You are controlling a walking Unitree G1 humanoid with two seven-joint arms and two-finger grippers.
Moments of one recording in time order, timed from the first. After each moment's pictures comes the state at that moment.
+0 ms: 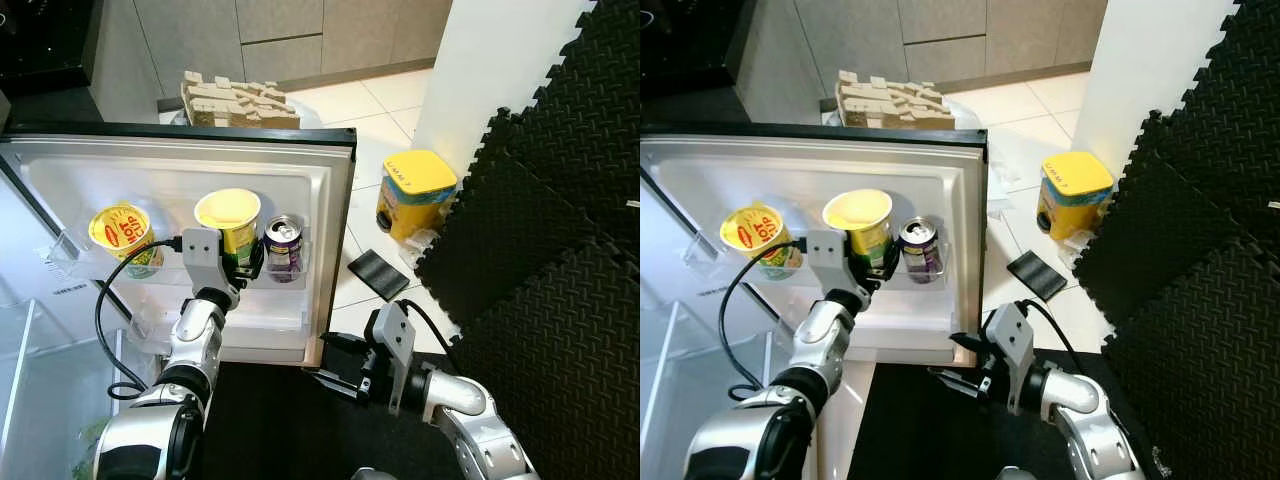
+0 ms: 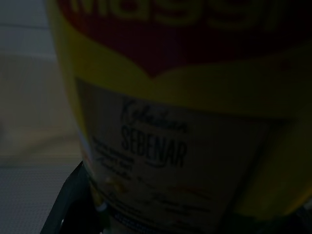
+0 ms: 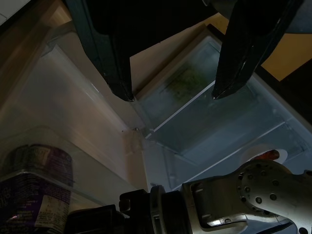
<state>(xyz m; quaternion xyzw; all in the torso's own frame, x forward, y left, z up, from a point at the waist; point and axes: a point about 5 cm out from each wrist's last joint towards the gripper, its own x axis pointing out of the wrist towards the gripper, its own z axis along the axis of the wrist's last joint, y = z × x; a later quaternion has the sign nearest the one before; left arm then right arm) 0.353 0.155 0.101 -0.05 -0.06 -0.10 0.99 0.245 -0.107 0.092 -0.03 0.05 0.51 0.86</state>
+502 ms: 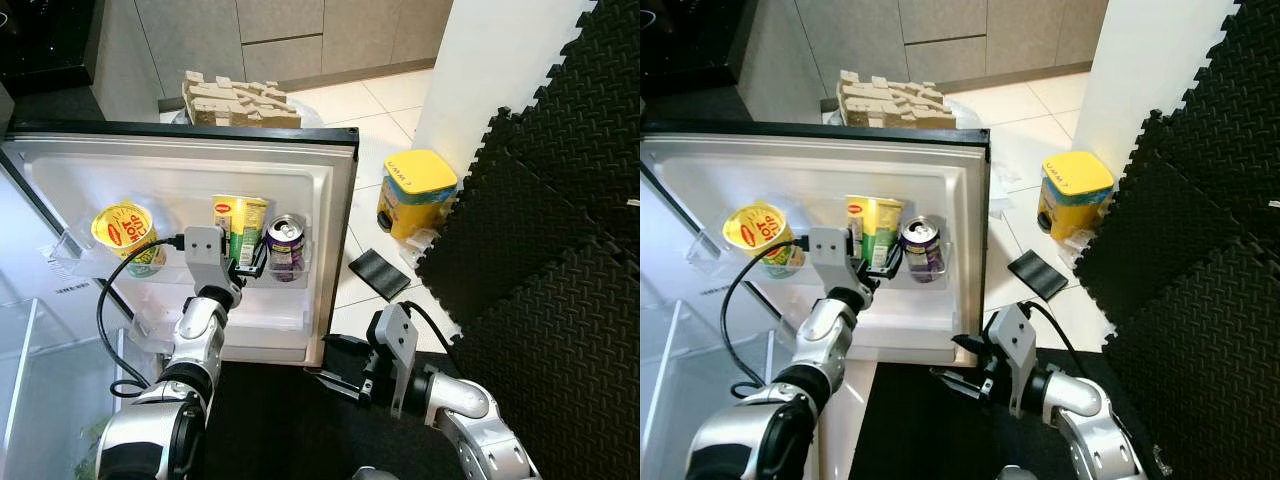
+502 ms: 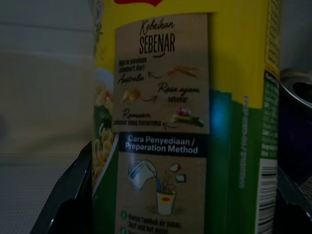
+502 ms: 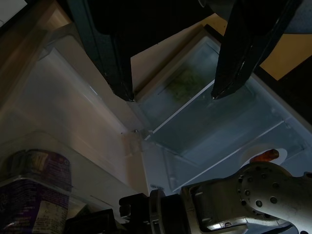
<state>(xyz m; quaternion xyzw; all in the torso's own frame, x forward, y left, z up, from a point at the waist) 0.355 0.150 0.102 -0.06 -0.06 -0.10 0.99 0.242 -0.109 0.091 -0.02 0.06 0.51 0.86</state>
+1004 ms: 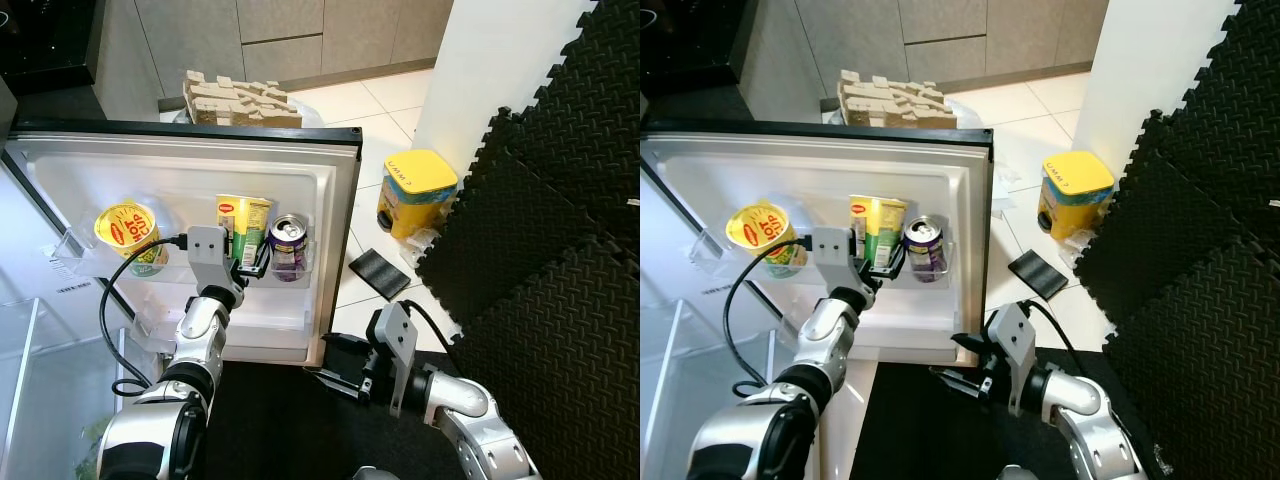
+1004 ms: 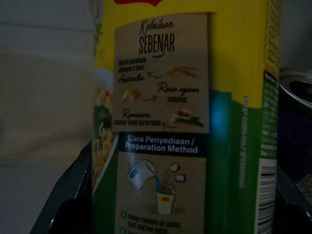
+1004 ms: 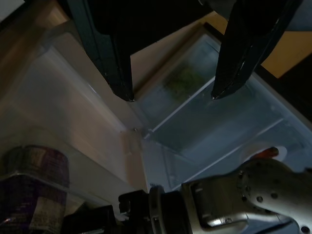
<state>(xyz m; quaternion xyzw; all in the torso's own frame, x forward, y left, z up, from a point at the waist) 0.355 0.149 0.103 -0.05 -0.06 -0.10 0.99 0.243 -0.107 0.099 -0.01 0.05 0.51 0.86</state>
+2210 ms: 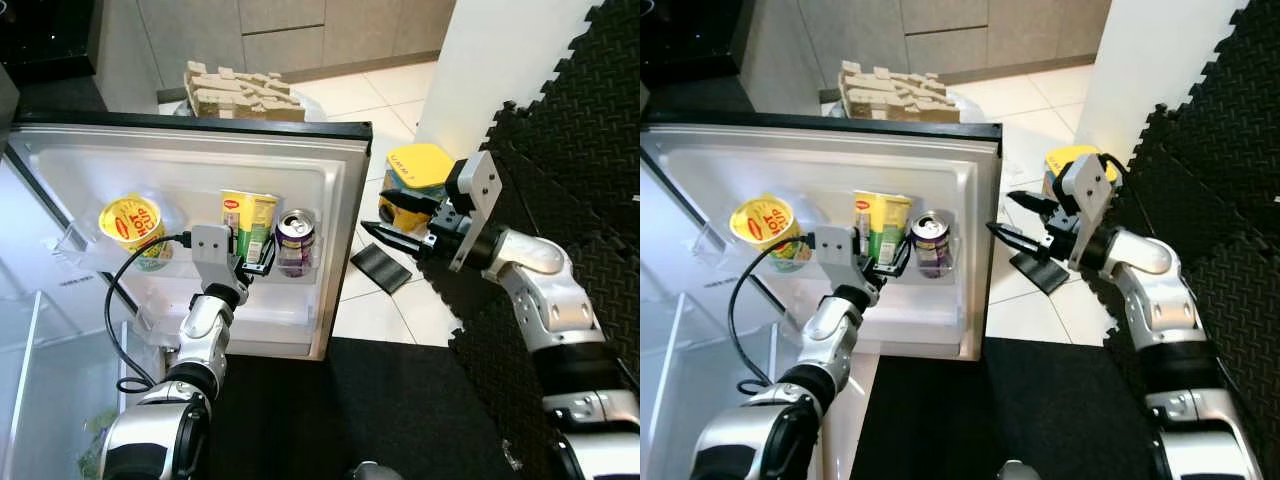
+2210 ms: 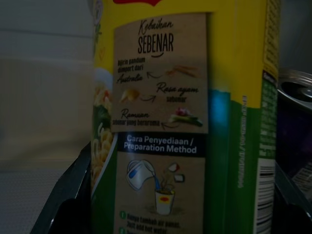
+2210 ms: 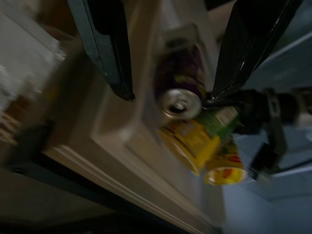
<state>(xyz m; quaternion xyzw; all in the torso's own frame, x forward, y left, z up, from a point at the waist) 0.354 0.141 0.108 -0.05 -0.09 -0.12 0.99 0.339 -0.163 0.230 -0.10 -0.10 0.48 0.87</state>
